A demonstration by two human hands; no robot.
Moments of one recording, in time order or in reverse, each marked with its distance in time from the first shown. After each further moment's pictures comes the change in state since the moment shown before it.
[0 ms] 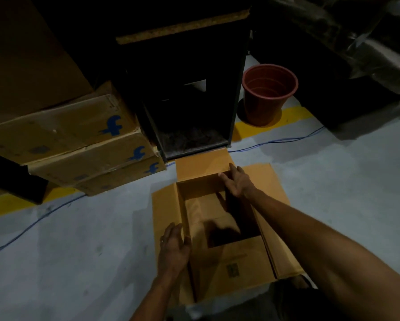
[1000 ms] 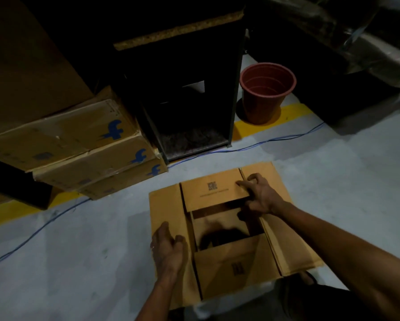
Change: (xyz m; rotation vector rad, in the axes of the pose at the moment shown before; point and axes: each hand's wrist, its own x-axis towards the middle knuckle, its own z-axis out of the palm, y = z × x) left_hand -0.010 0.017 -0.022 -0.099 0.180 -0.269; right_hand -0.032 0.074 -0.015 -0.281 -0.050 -0.267
